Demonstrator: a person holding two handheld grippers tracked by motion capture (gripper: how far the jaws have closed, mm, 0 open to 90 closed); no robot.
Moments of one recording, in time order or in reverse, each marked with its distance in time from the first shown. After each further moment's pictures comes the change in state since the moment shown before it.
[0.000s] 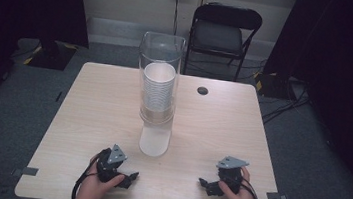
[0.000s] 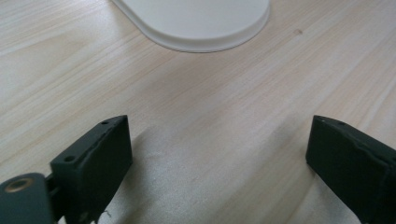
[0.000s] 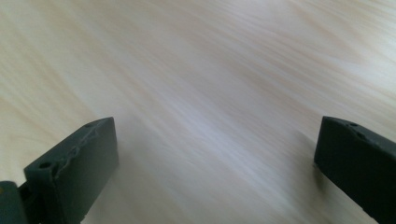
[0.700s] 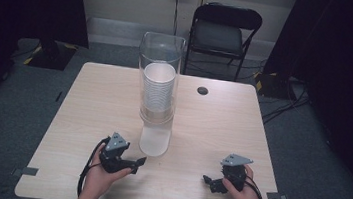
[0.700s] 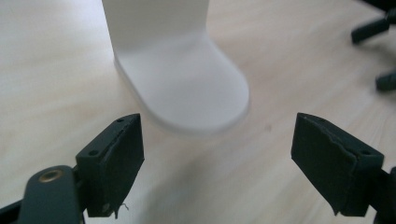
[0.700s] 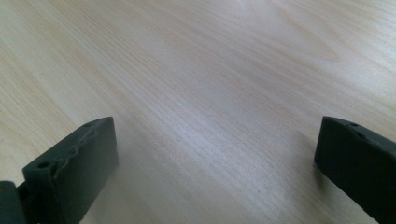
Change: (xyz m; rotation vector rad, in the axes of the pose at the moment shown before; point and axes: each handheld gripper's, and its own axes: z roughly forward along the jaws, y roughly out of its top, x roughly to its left) left arm 0.002 0.047 -0.015 -0.194 -0.027 -0.153; right arm -0.011 0.000 0.000 0.005 -0.016 0.013
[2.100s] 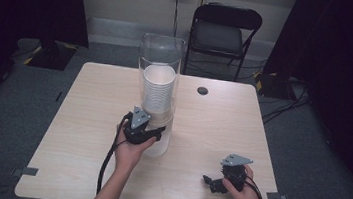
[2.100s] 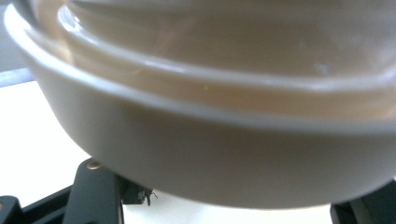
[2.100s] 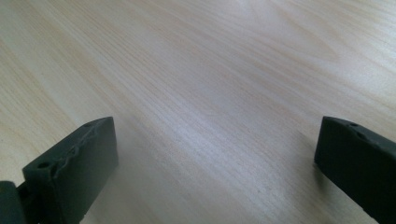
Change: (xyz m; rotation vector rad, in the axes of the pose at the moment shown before) left arm -0.014 0.067 0.048 -0.235 0.145 0.047; right arm 0.000 0.000 0.000 0.000 -0.003 0.000
